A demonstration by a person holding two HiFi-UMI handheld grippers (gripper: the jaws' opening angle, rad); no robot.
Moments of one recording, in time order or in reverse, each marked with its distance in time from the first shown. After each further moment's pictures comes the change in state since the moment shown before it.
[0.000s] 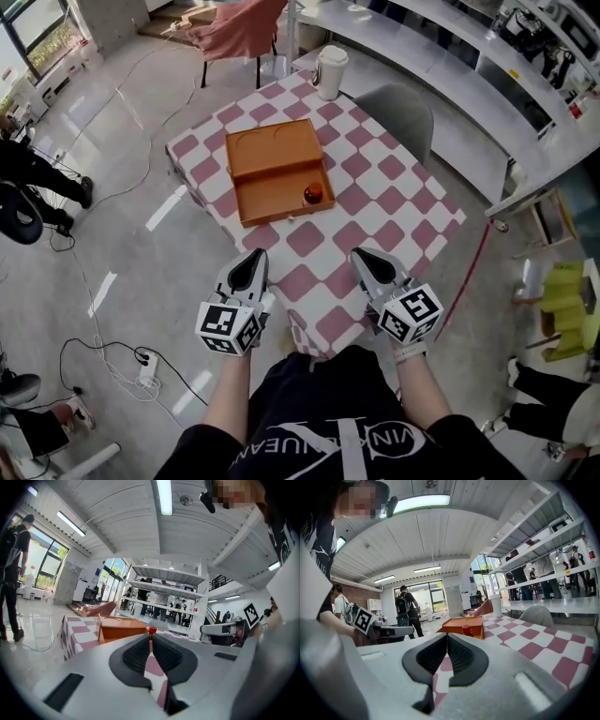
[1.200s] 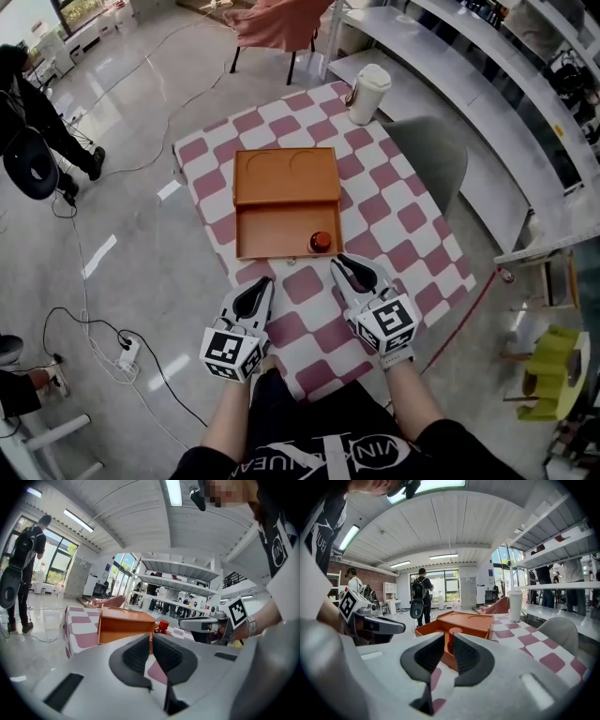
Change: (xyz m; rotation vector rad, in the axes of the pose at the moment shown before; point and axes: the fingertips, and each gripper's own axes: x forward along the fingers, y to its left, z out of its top) left arm 0.061 0.017 -0.027 -0.068 0.057 0.118; right arm 0.116 -0.054 -0.005 -0.192 0.144 0.162
